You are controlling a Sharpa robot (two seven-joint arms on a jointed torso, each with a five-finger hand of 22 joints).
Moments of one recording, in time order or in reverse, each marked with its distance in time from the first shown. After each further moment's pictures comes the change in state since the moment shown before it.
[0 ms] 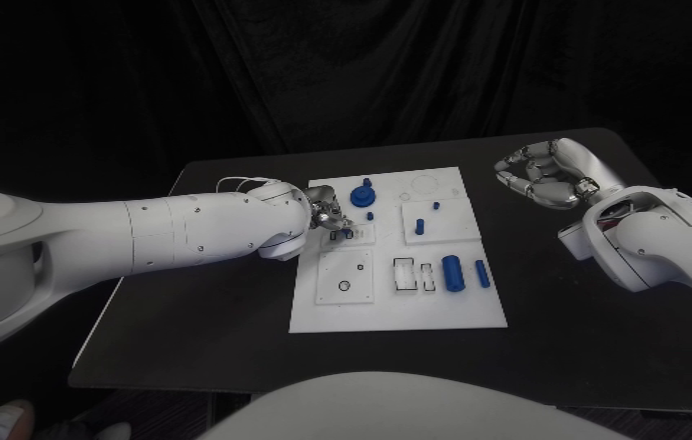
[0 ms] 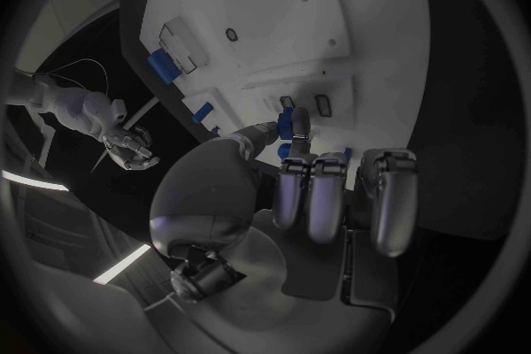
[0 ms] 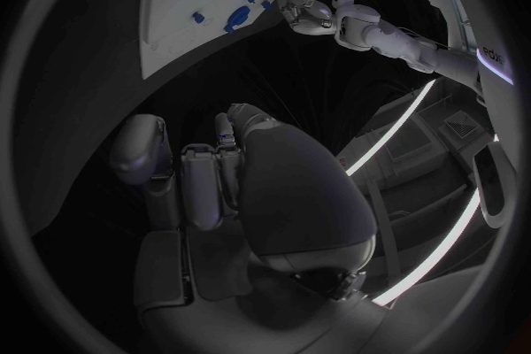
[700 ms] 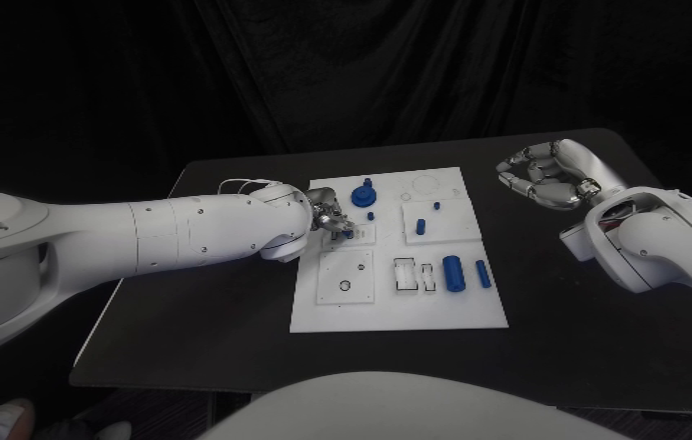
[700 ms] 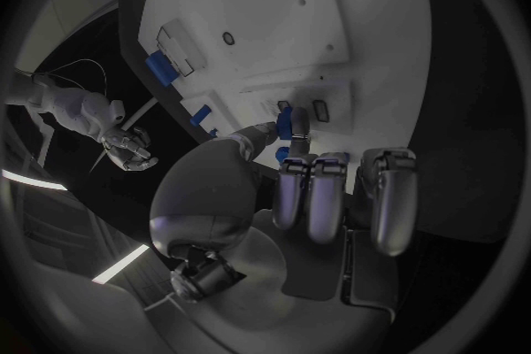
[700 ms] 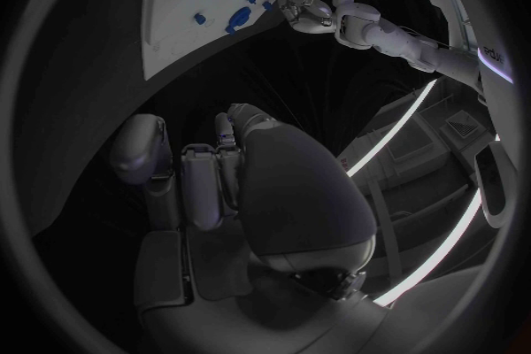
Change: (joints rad) left arm -0.011 0.008 0.003 -0.013 0.002 0.003 0.002; left_hand -0.004 0.004 -0.005 0.010 -0.033 0.007 0.000 -0.016 0.005 0.000 0.000 0.000 0.001 0.000 0.000 0.000 0.000 0.000 -0.004 -0.003 -0.009 0.000; right arm 0.000 -0.001 0.000 -0.001 0.000 0.004 -0.009; right_hand 0.000 0.000 0.000 0.000 0.000 0.000 0.000 0.005 0.000 0.000 0.000 0.000 0.000 0.000 0.000 0.000 0.000 0.000 0.000 0.000 -0.004 0.000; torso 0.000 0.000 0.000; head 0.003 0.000
